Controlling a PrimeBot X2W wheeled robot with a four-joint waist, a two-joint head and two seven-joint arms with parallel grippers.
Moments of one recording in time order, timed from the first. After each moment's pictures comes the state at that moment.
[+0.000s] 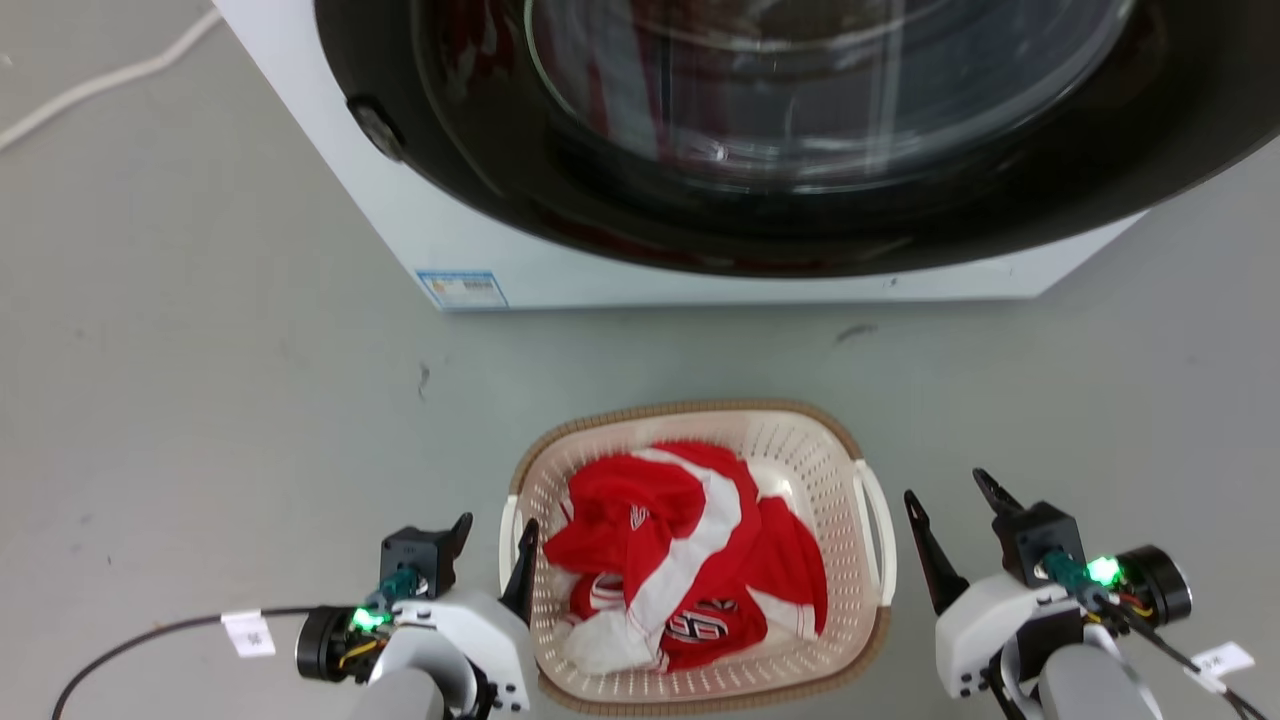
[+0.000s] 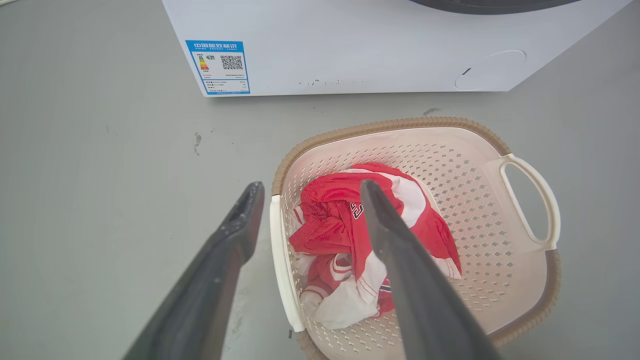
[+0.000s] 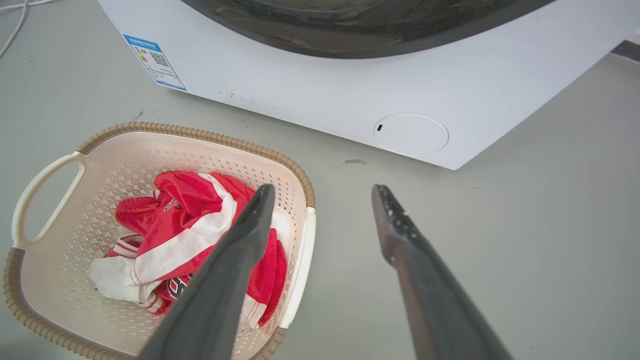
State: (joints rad) left arm -0.31 0.05 -0.18 0.77 -0.19 -0.11 -0.26; right arm -0.24 -0.05 0.02 0.60 -0.19 0.13 -0.26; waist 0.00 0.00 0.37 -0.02
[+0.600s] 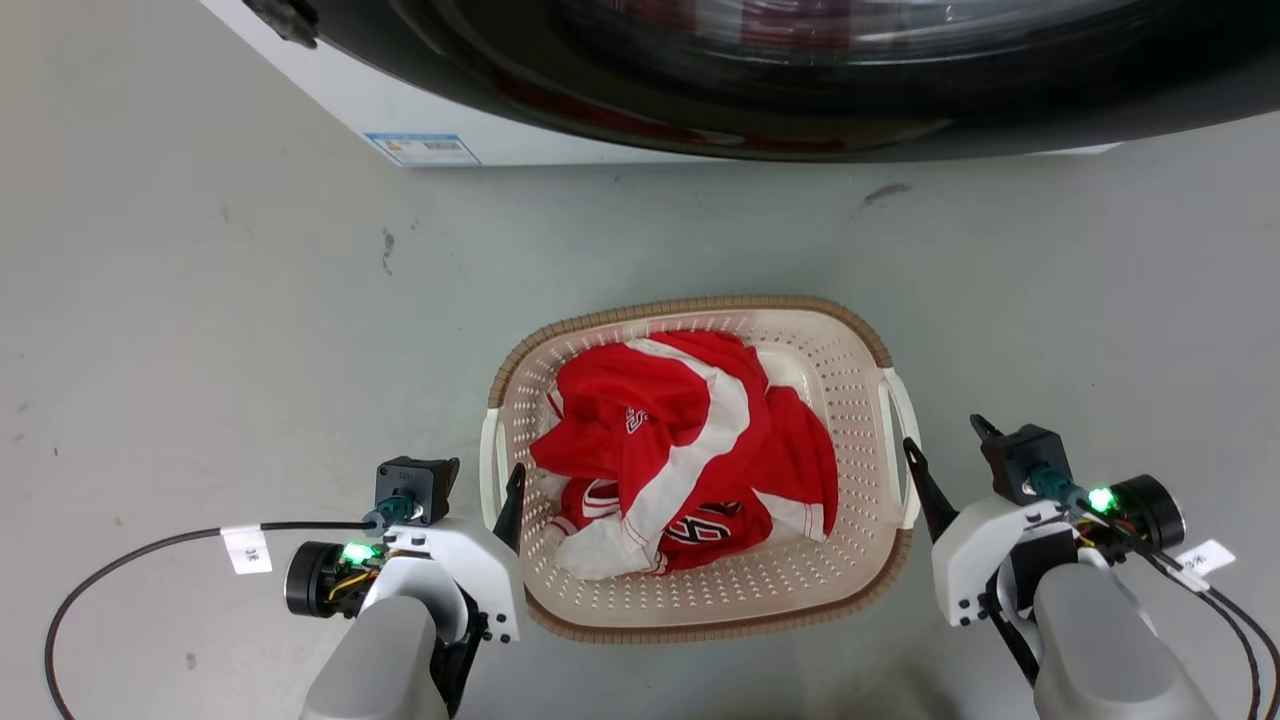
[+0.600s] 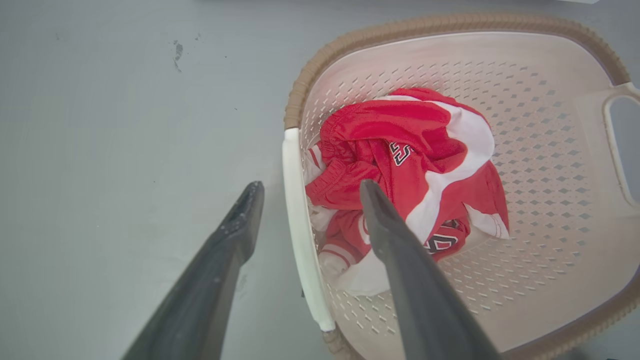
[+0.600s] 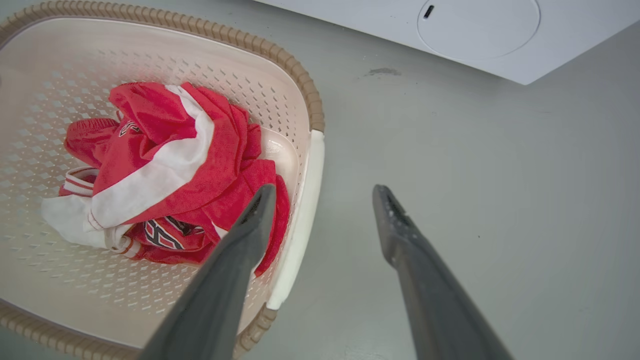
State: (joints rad) left arm -0.51 0.05 -0.16 0.98 -0.17 -0.11 -0.26; right arm -0.47 -0.07 0.02 0.88 -0.21 0.13 -0.26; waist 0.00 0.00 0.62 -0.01
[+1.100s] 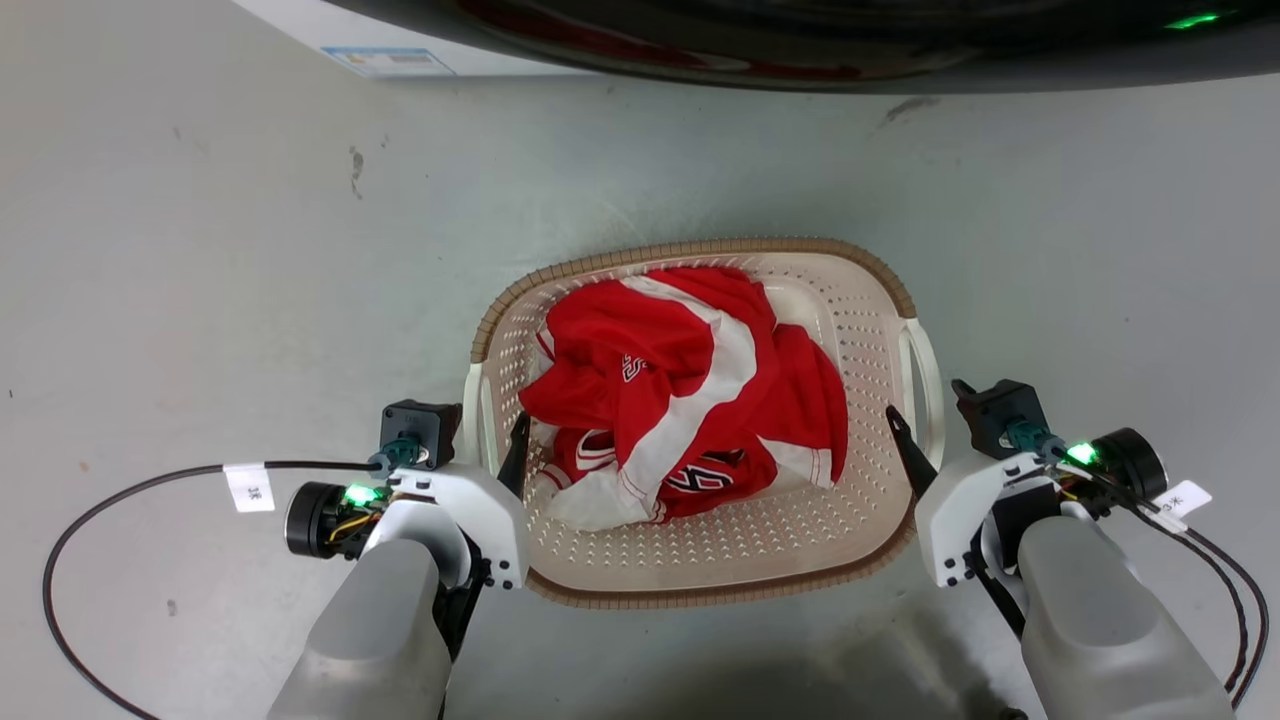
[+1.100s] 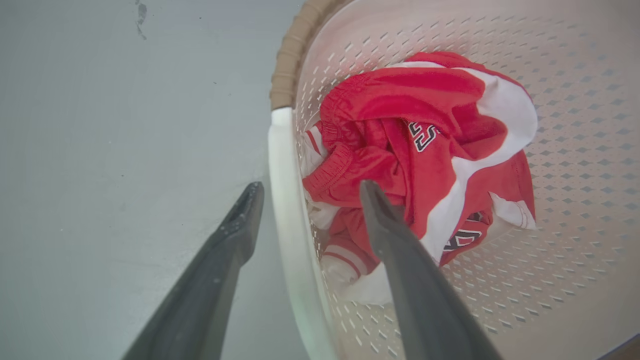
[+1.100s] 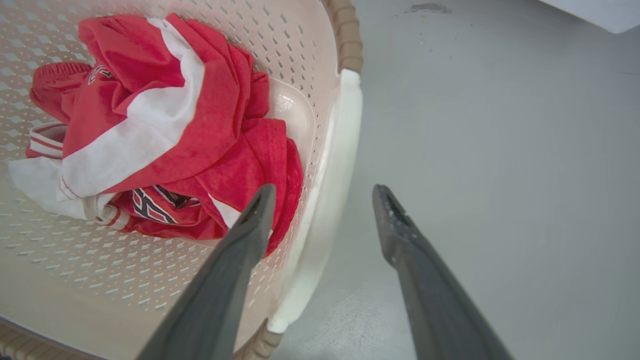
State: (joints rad) left arm -0.62 0.05 -0.17 1.06 -0.15 -0.12 -0.26; right arm -0.61 -0.06 0.05 1.03 -0.22 0.13 -0.26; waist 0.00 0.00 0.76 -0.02
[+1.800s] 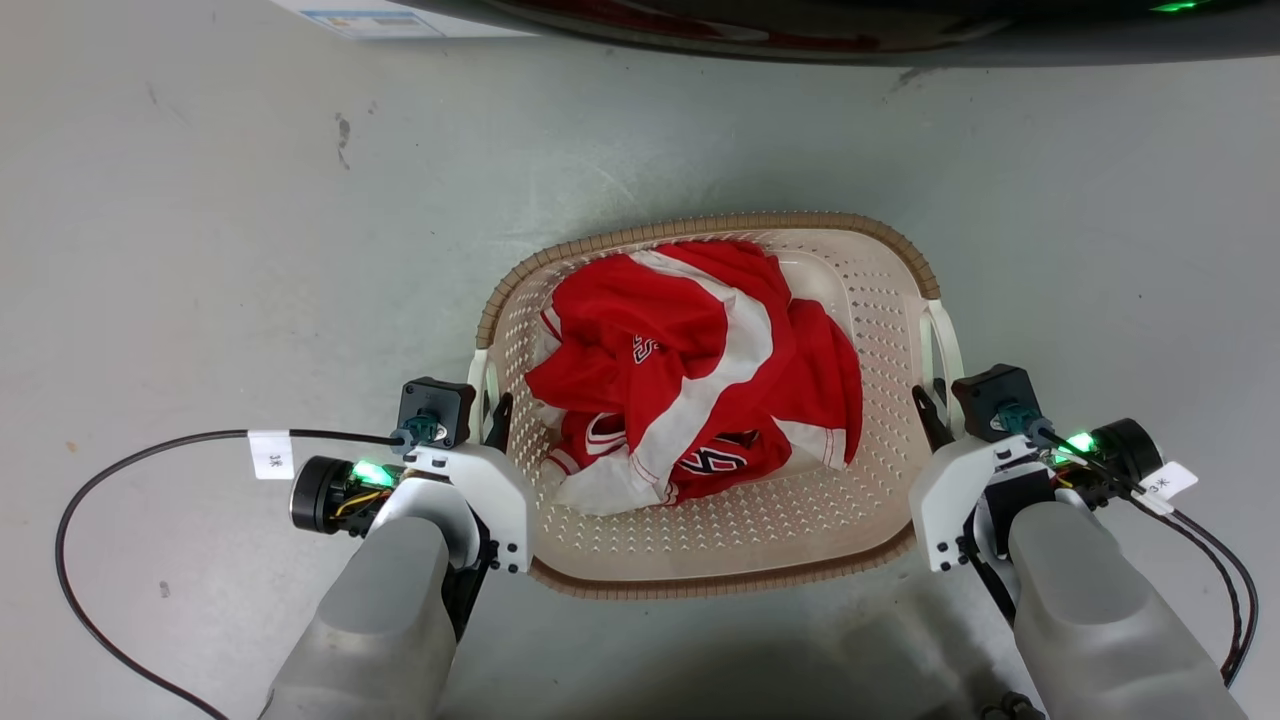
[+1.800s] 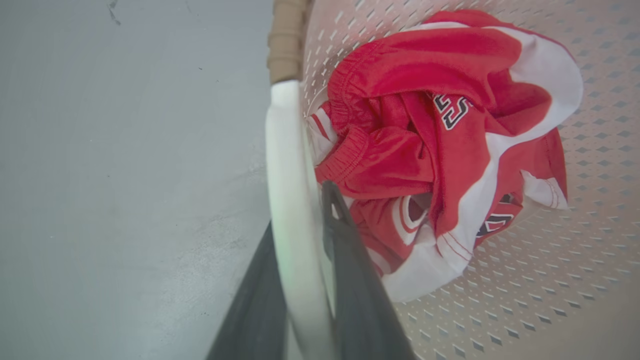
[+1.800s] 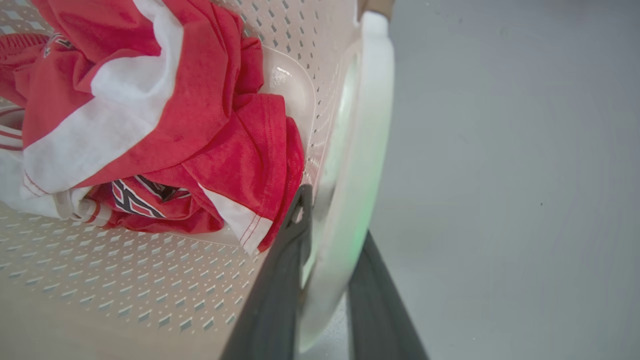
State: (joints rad) left arm -0.69 0.05 -0.28 1.12 -0.18 -0.12 -0.26; right arm -0.68 -0.05 0.10 1.13 -0.19 0.13 -0.26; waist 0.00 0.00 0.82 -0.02
